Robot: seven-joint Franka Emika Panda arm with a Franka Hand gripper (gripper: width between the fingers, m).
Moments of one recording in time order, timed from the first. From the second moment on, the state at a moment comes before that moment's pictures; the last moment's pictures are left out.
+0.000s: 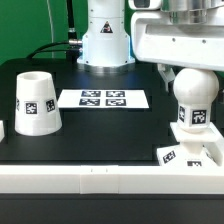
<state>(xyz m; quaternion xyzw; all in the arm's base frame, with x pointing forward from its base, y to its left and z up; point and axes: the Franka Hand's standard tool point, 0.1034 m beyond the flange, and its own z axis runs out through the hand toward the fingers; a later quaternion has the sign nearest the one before) 0.622 0.094 0.111 -0.93 0.37 0.02 0.07</state>
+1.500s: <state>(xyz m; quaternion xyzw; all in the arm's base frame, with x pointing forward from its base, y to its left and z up) 0.627 0.090 0.121 -0.95 -0.32 -0.02 0.01</state>
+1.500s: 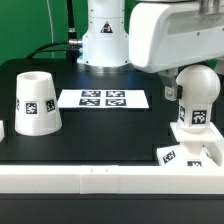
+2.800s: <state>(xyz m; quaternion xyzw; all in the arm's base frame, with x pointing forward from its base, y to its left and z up) 0.627 0.096 0.116 -0.70 -0.71 0.00 -0.03</state>
